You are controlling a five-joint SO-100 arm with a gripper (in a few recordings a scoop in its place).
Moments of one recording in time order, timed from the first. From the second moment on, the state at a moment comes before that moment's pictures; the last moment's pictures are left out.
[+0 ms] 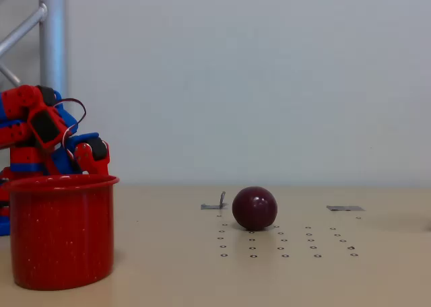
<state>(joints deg) 4.2 184.6 170.2 72.1 5.7</state>
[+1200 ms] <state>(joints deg) 10.5 155.0 155.0 47.9 -34.6</state>
